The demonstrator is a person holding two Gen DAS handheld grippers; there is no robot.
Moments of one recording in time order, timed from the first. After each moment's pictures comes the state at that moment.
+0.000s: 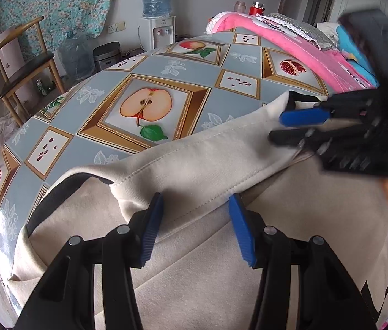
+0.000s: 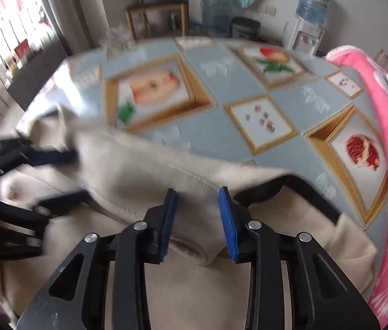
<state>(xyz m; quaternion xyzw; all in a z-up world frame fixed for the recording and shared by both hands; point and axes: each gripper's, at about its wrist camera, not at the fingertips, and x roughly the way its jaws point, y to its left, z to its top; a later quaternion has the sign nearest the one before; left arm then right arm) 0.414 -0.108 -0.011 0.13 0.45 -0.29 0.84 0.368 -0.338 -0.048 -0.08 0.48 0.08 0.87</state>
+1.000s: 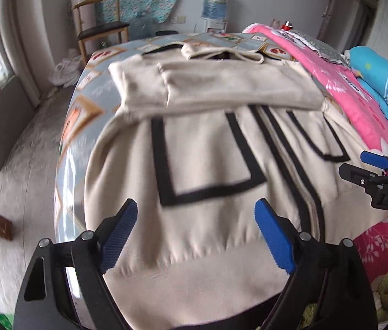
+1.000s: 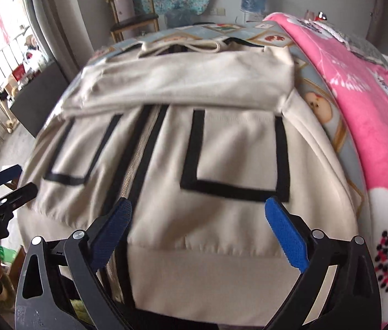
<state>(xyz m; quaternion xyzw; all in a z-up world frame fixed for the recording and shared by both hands) 0.080 0.031 0.009 0.04 0.46 -0.16 0.87 0.023 -0.297 -0.036 0.02 0.47 -0.02 0.88</state>
